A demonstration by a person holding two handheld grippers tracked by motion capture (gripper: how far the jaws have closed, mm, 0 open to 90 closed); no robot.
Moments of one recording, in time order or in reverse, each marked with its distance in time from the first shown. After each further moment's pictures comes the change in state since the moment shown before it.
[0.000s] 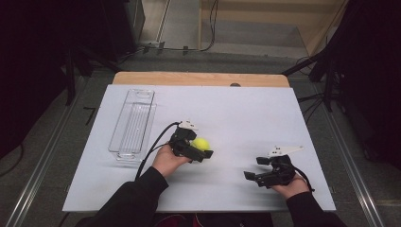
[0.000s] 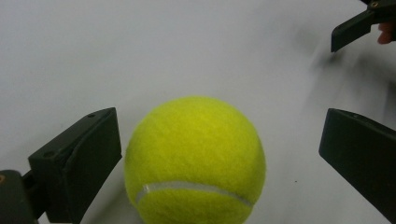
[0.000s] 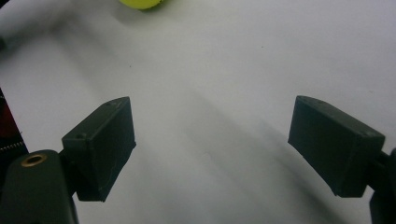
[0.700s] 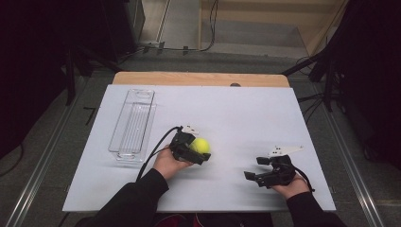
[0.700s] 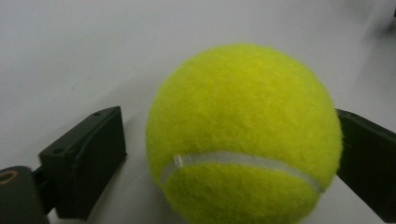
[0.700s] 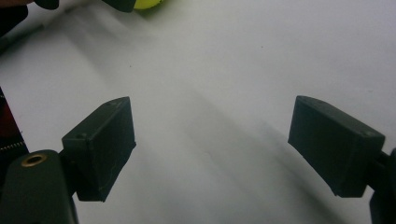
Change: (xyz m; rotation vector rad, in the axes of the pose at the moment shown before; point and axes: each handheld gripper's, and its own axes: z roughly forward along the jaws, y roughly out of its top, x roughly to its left) left arm 0.007 -0.016 0.015 0.048 0.088 -0.014; right arm 0.000 0.000 -0.001 -0.001 0.000 -0.003
